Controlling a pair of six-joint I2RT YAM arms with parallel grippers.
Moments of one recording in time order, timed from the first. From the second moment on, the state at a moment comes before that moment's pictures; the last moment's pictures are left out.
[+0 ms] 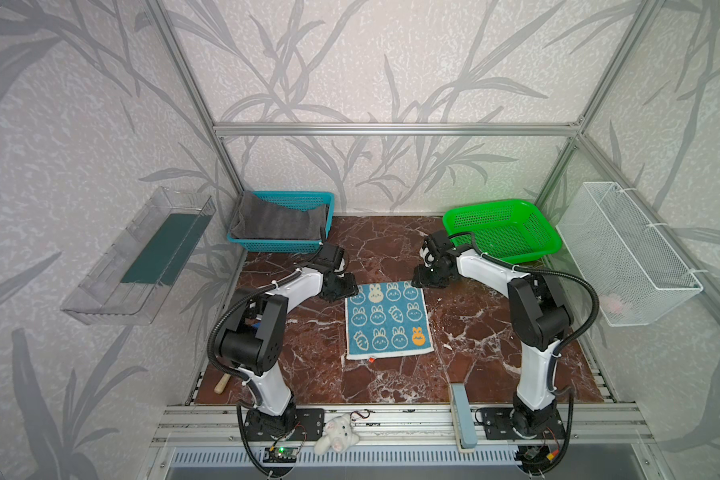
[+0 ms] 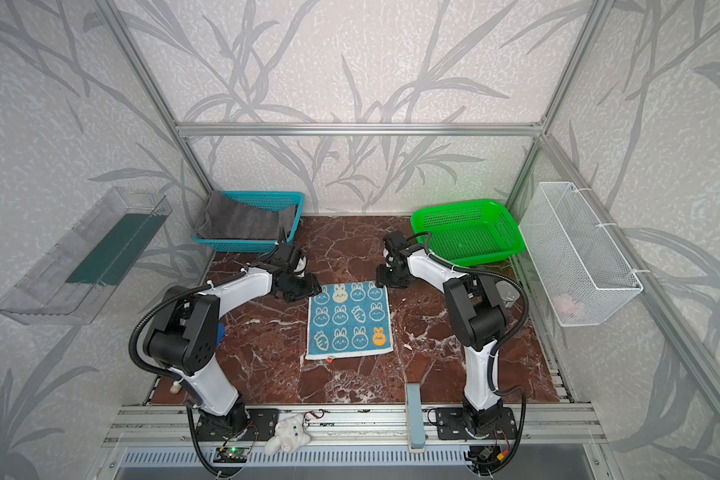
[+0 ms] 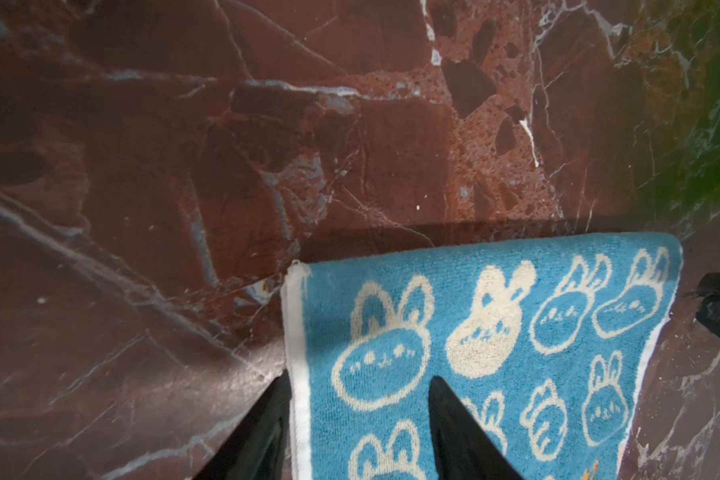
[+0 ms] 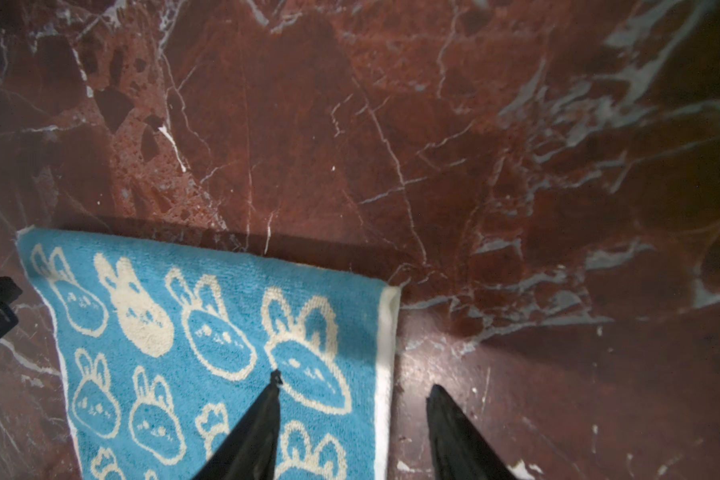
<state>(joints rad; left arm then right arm) -0.29 1.76 1.08 -0.45 0.22 -0.49 0.45 2.00 1.43 -0.61 -0.22 0.42</state>
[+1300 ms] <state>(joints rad) -0.26 1.89 1.24 -0.48 0.22 -0.39 0.44 2.10 1.49 -0.58 -0.24 0.43</state>
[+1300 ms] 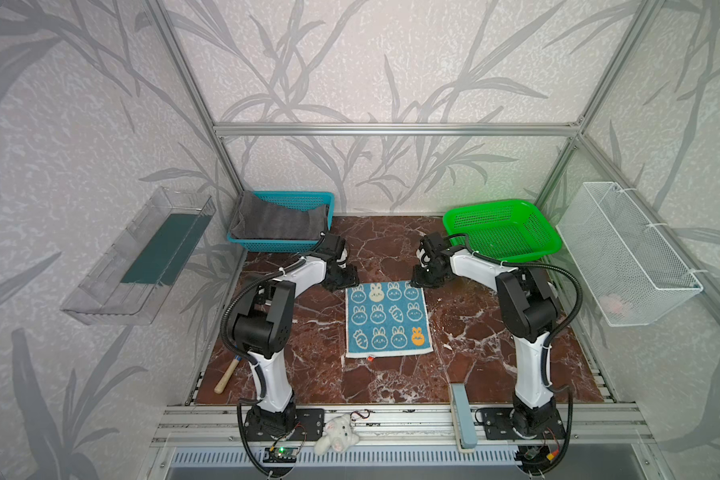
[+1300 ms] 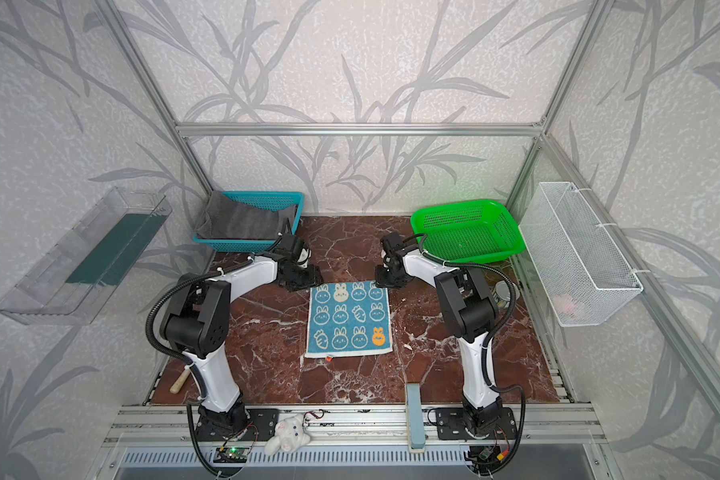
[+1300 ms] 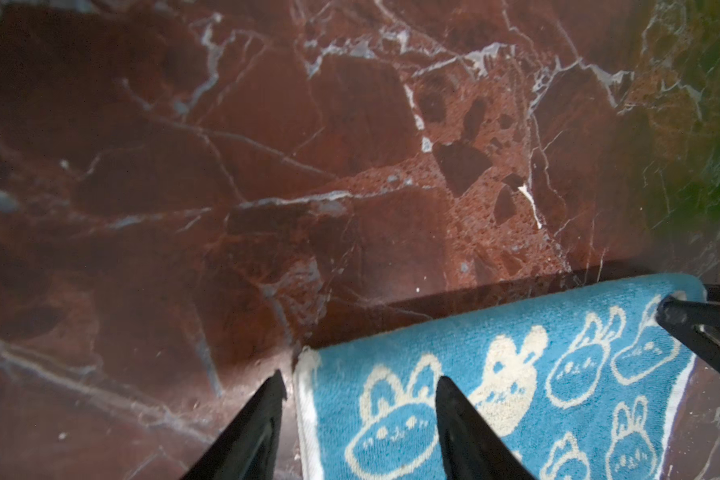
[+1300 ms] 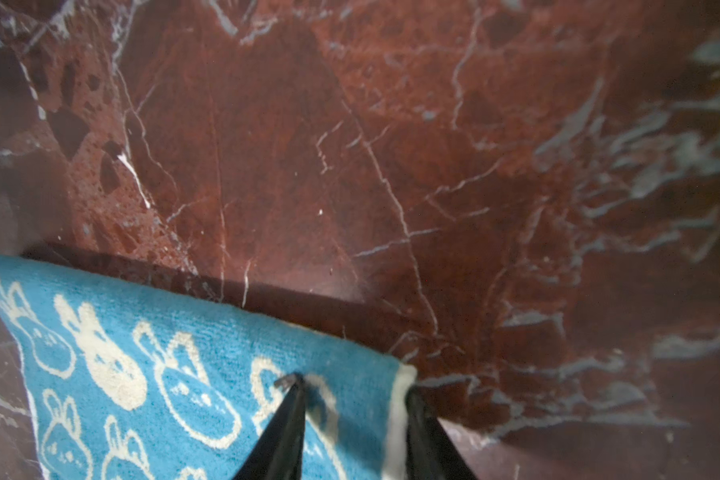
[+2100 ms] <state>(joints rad) -0.25 1.94 1.27 -0.57 0.23 -0.35 0.43 2.11 1.51 -0.58 -0.26 0.42</state>
